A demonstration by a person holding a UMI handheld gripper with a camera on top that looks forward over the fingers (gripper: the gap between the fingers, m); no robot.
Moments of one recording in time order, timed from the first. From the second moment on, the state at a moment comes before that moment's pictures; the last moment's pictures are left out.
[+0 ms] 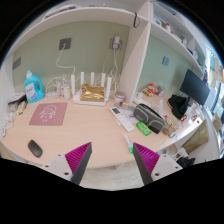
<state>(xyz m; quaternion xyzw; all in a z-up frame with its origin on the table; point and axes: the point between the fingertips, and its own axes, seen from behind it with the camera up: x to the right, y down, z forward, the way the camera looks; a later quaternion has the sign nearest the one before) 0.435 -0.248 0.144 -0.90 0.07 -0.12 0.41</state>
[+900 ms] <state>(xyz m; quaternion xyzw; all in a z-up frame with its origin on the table) 0.116 -0.240 0.000 -0.92 -0.04 -0.04 0.40</state>
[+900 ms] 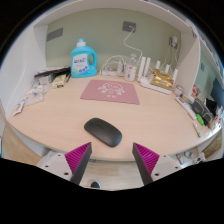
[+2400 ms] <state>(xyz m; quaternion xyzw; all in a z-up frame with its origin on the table) 0.124 0.088 0.095 -0.88 0.02 -0.01 0.48</state>
